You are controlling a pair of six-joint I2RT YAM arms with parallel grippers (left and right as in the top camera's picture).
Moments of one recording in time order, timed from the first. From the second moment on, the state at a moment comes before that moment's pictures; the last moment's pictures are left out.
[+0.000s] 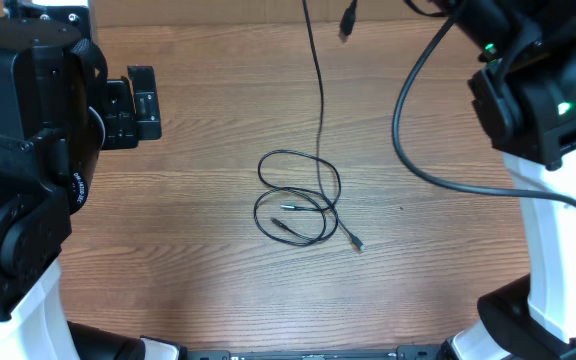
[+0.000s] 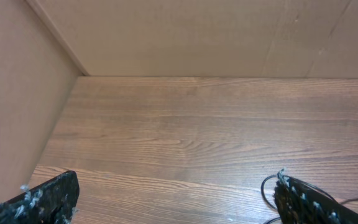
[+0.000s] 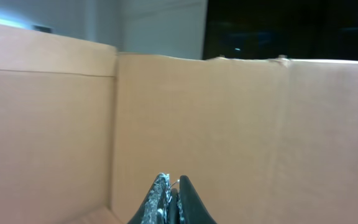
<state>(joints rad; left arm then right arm) -0.27 1.58 2.61 -1.67 -0.40 -0.15 0.42 1.76 2.49 -0.47 -0.32 0.01</state>
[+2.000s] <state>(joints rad) -0.27 1.58 2.61 -1.69 -0.38 -0.15 -1.04 1.79 1.57 -0.40 -0.47 0.04</state>
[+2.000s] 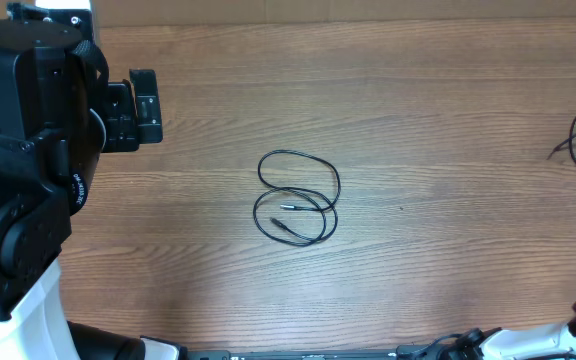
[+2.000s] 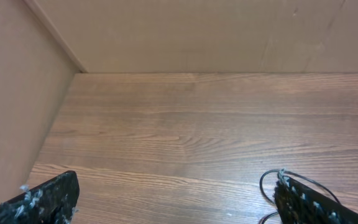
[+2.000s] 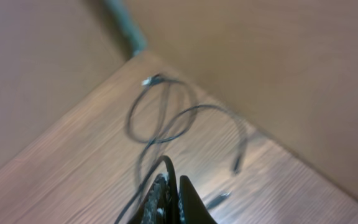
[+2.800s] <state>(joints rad) -0.27 1.58 2.61 -1.69 -0.38 -0.15 -0.82 2.15 1.54 -0.11 -0.16 -0.04</state>
